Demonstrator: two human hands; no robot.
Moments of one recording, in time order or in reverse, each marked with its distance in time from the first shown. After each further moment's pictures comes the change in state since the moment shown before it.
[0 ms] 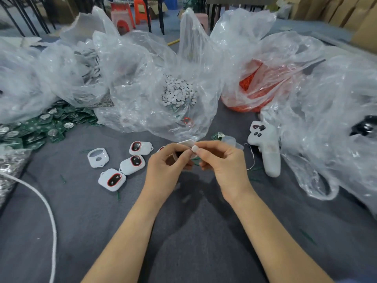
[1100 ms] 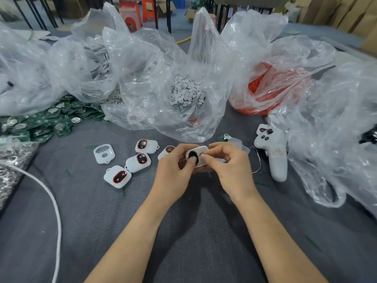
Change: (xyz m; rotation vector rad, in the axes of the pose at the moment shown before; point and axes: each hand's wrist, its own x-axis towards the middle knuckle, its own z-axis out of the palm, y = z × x) left_hand -0.004 0.003 0.001 0.195 -0.039 0.038; right_hand 0.005 0.009 -0.004 -0.367 0.062 -0.081
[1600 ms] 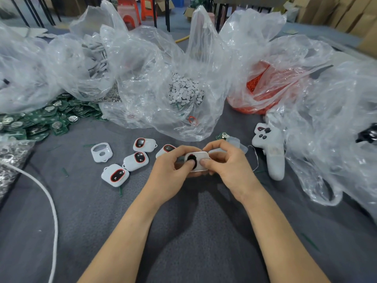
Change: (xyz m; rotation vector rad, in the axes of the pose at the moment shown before) left_hand -0.002 0.004 -0.007 -0.241 -0.162 -0.090; right_hand 0.003 -0.001 -0.010 0.154 -0.231 0.140
